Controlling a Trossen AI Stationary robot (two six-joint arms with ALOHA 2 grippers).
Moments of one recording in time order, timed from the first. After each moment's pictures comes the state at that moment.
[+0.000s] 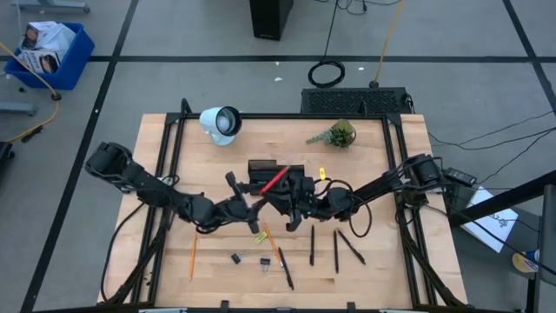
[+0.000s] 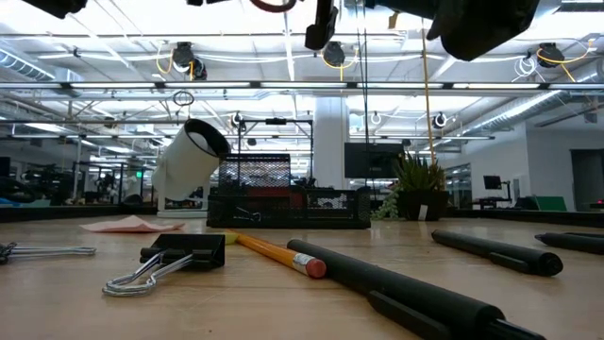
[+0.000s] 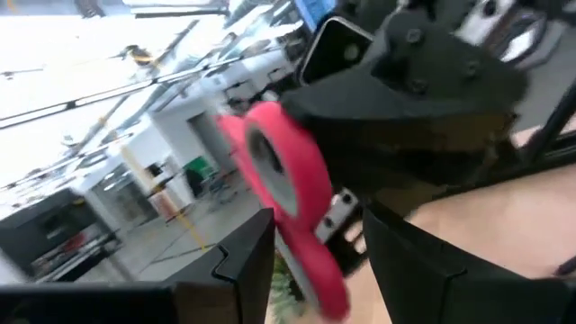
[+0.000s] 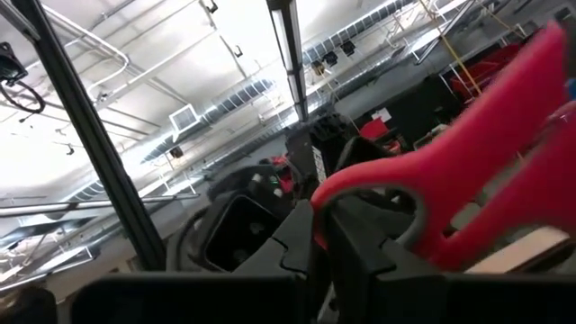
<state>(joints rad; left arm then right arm) -0.43 1.51 0.70 1.00 -0.84 0.68 0.25 1.89 0.96 1.40 0.37 0.42</state>
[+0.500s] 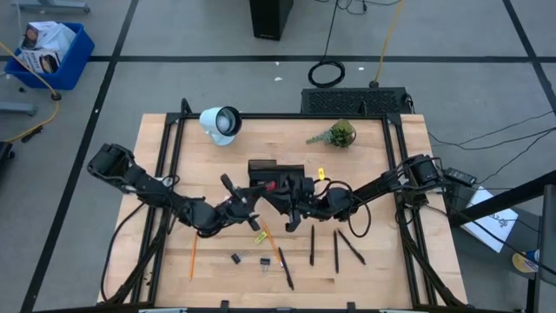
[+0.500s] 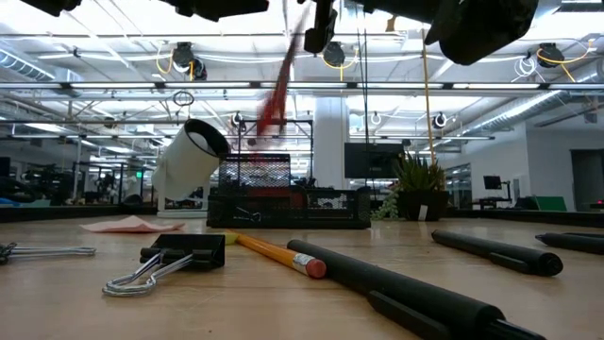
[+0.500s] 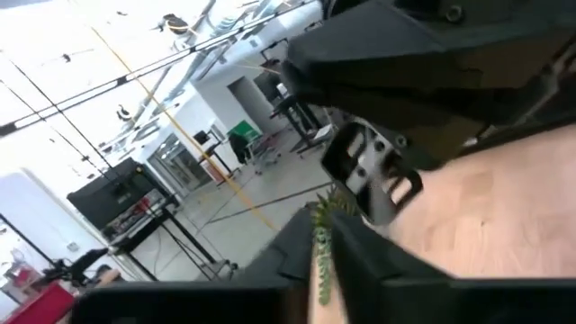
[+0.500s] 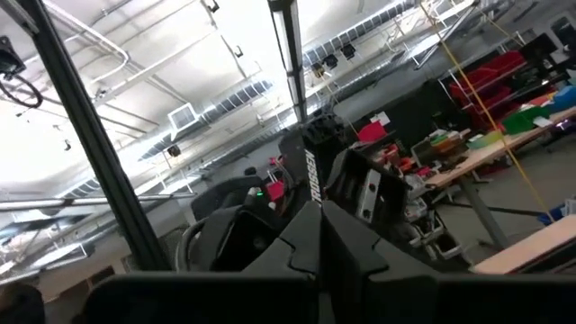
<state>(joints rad) -0.46 1.54 0.71 0.97 -1.03 0.74 0.25 1.90 0.96 1.42 0.36 0.38</state>
